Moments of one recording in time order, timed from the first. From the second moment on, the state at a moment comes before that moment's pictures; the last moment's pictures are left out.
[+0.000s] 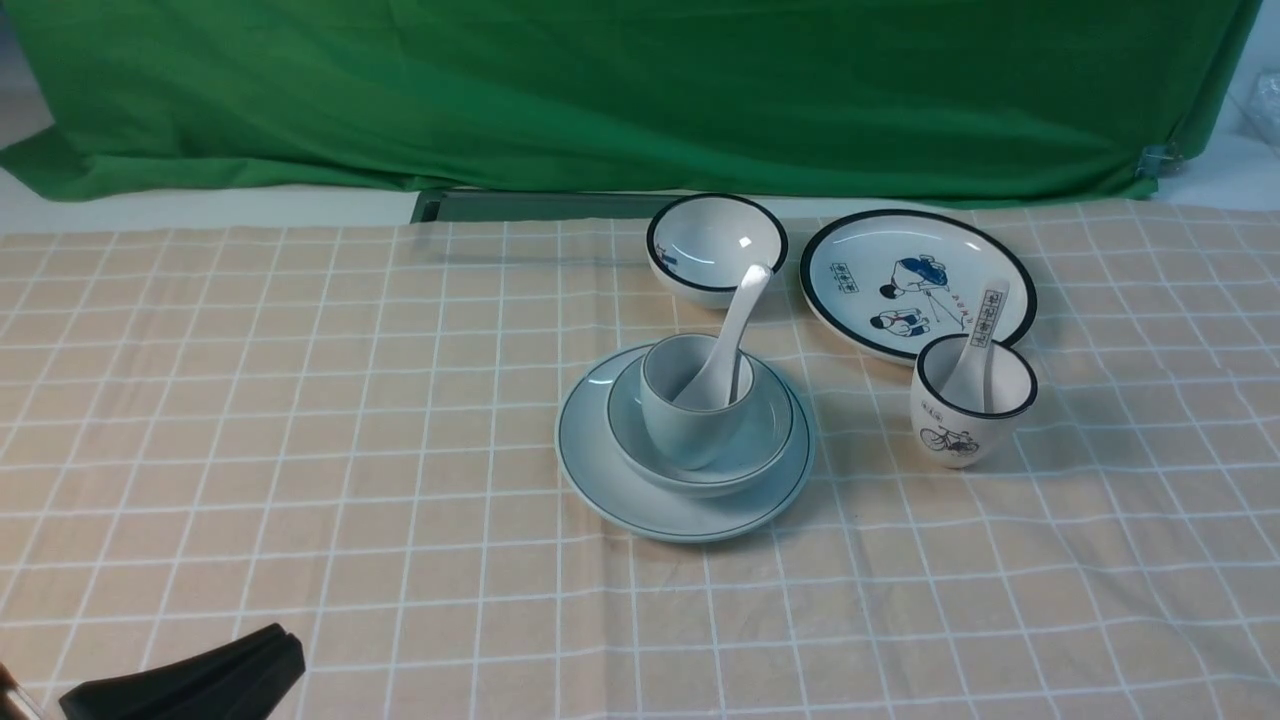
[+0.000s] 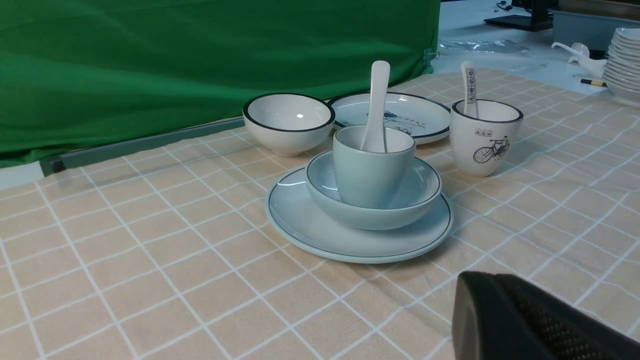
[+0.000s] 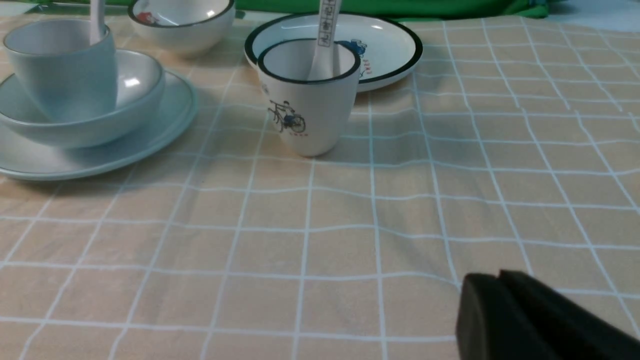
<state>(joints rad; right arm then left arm) 0.05 0.00 0.01 0.18 0.24 -0.17 -0.58 0.31 0.01 0.29 -0.13 -0.29</state>
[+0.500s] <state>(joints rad) 0.05 0.00 0.01 0.19 0.24 -0.17 -0.47 0.27 0.01 0.22 -0.22 -0.23</state>
